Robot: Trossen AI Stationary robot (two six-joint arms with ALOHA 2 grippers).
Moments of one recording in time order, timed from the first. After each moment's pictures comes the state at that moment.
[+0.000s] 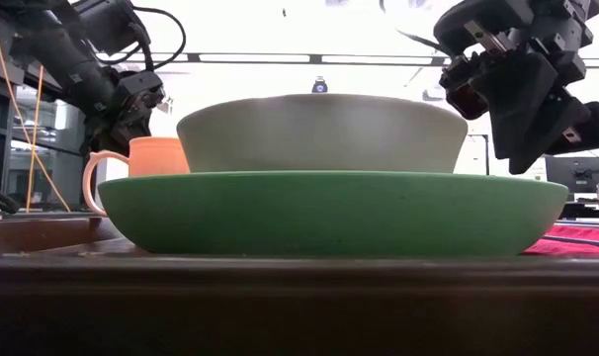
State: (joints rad) left arm 0.23 0.84 0.44 -0.40 -0.15 -0.62; right arm 0.29 1.35 0.76 -0.42 -0.12 1.47
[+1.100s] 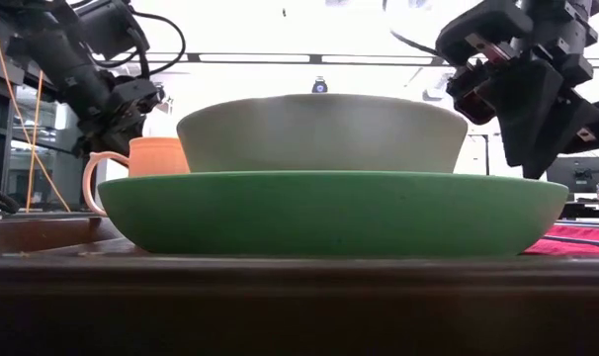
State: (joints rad) left arm 0.23 0.84 0.44 -0.46 -0.16 -0.63; right arm 0.29 1.36 0.77 -0.48 -0.13 1.53
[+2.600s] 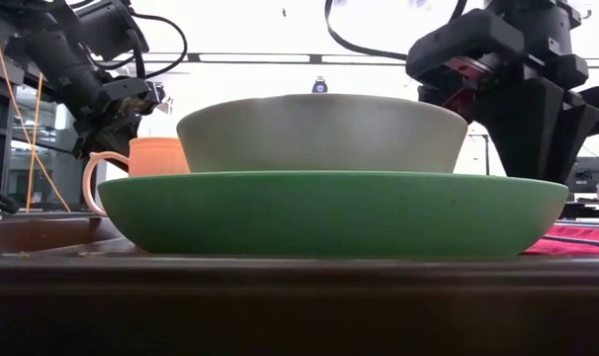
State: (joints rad) left arm 0.23 0.84 0.44 -0.48 -0.09 -0.57; right arm 0.37 1.72 1.11 -0.76 -0.11 1.53
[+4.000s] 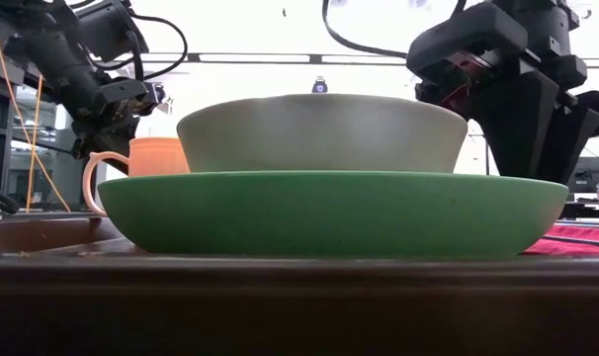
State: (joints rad) left arm 0.23 0.84 0.44 -0.50 -0.09 -0.55; right arm 0.37 1.71 1.10 -0.73 -0.11 1.48
